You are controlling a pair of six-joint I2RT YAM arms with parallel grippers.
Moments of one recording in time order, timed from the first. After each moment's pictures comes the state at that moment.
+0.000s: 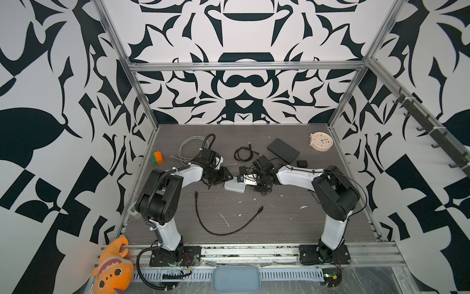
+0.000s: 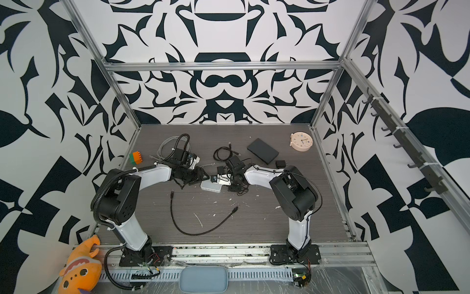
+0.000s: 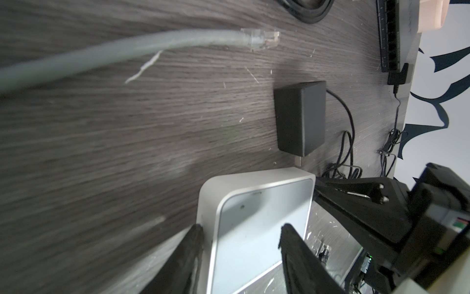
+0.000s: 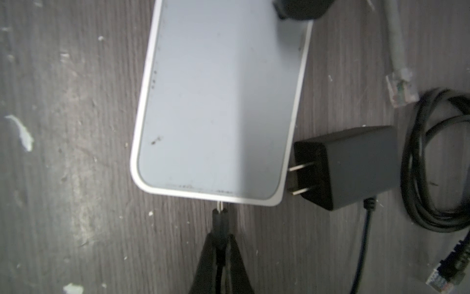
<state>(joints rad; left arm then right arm) -0.38 1.76 0.96 -0.26 0.54 -0.50 0.67 1.86 1.10 -0.34 -0.18 -0.87</state>
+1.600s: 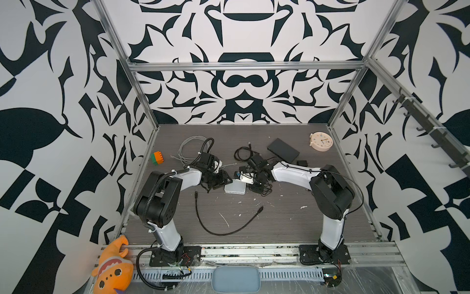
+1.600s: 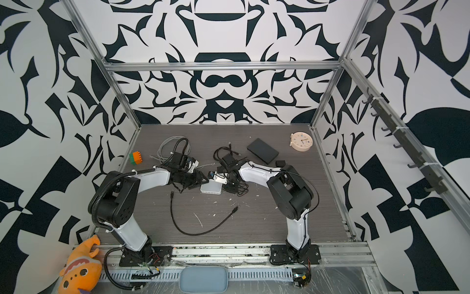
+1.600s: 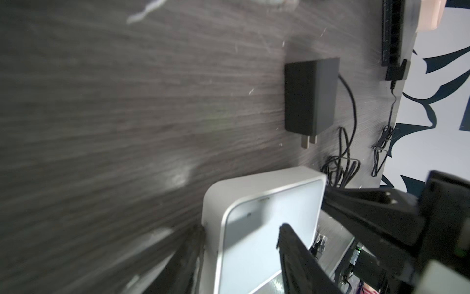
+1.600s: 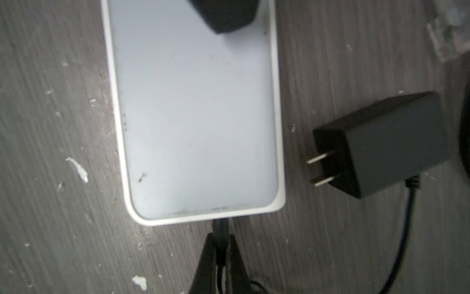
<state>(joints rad) -0.39 1.73 0.87 -0.21 0.58 -0.57 0.71 1.90 1.25 -0.57 -0.15 -0.62</state>
